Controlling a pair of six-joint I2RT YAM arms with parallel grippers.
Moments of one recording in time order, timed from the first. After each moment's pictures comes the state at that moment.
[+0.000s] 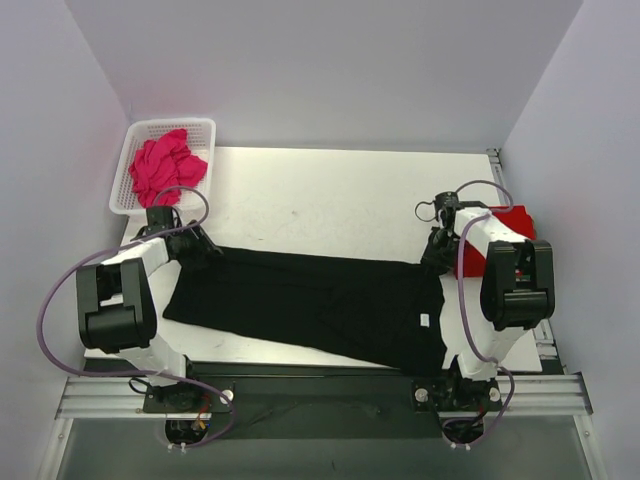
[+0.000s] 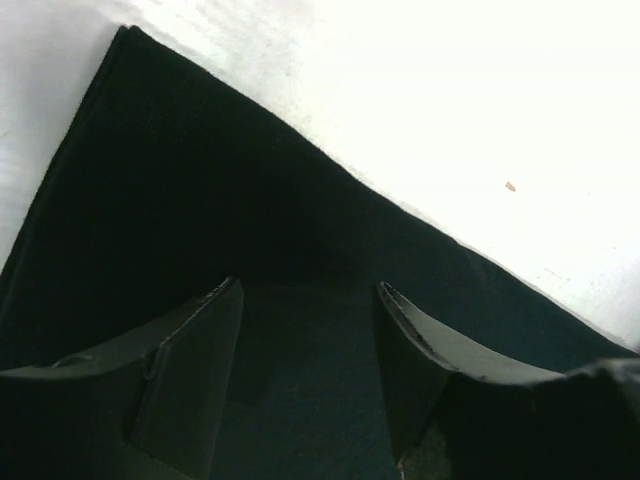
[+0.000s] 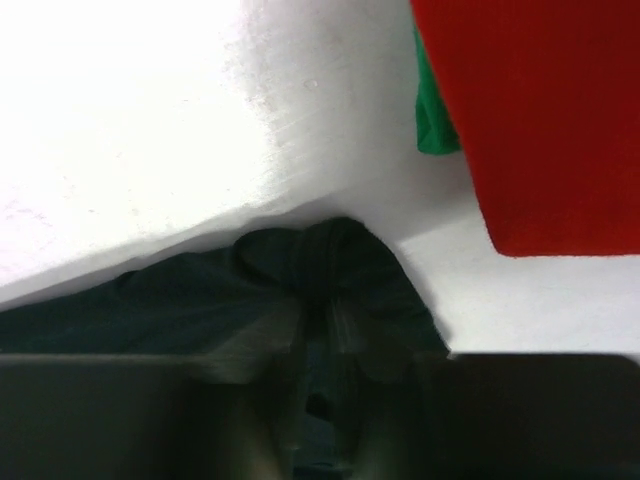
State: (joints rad) left arm 0.15 1.65 0.87 -0.25 0.31 -0.55; right arm 0.04 1.77 1.11 -0.79 0.08 0.48
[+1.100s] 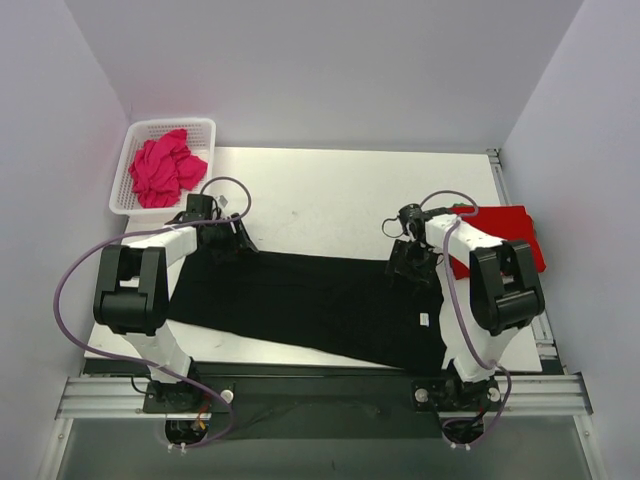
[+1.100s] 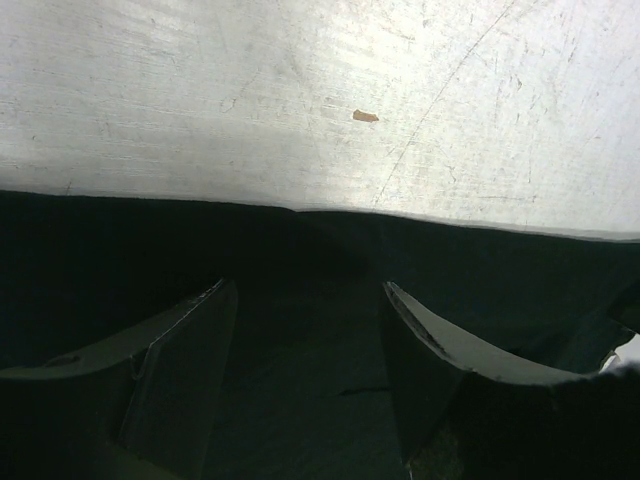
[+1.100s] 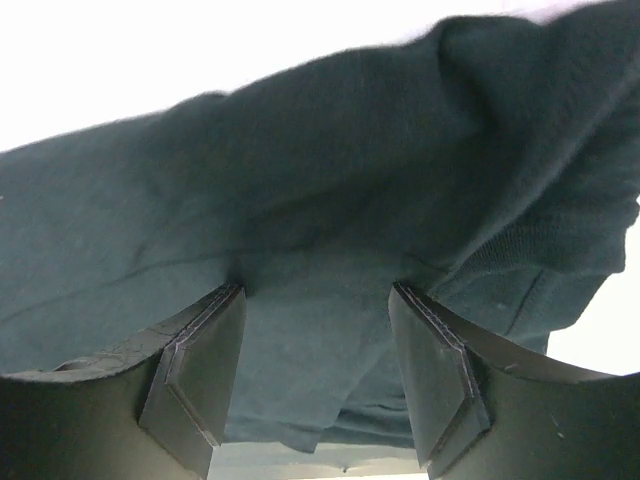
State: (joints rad) left arm -0.08 1.75 1.00 -0.28 0.36 -0.49; right arm 0.27 1.75 1.07 -0.85 0.01 0.59
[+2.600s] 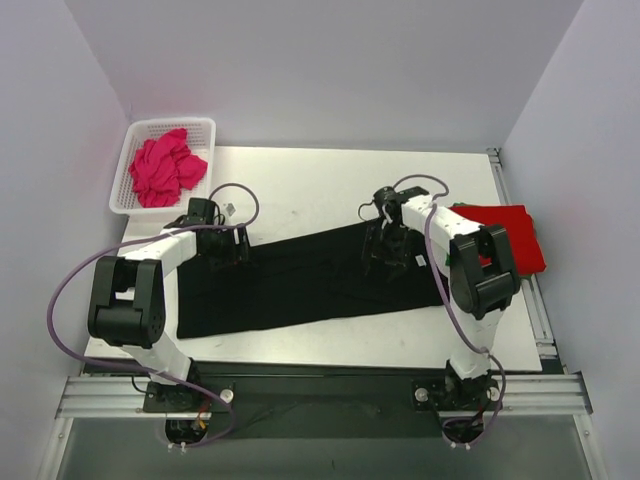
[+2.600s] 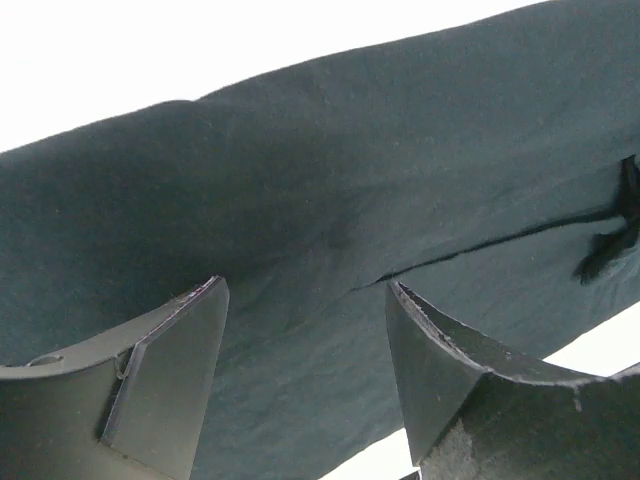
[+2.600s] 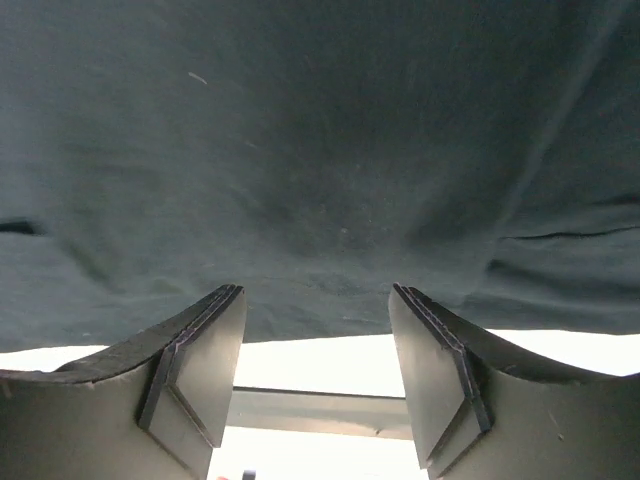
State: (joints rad) left arm -0.11 1.66 0.96 -0.43 0.35 -0.32; right arm 0.36 1.91 1.40 -1.00 -0.10 0.56
